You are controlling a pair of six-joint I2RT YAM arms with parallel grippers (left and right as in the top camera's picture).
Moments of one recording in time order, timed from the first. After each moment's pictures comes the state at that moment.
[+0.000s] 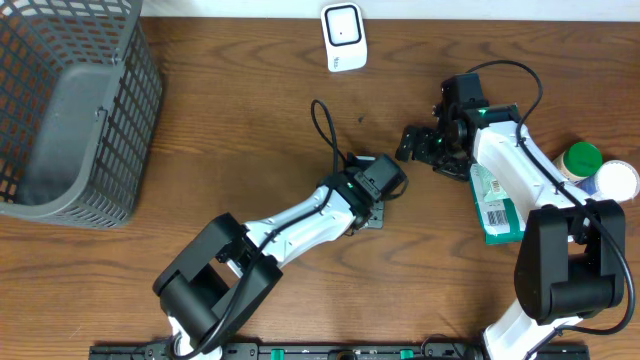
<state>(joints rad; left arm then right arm) -0.85 1.92 1.20 -0.53 -0.10 -0.74 0.15 1.84 1.28 -0.77 -0.21 0.46</state>
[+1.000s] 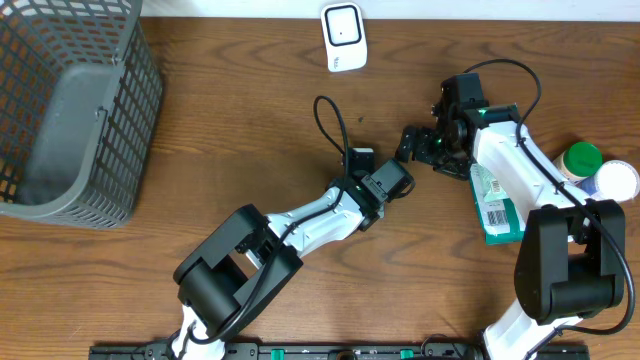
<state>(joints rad) -0.87 2.00 1.21 -0.43 -0.31 -0.78 0.15 1.84 1.28 -0.77 -0.21 0.43</state>
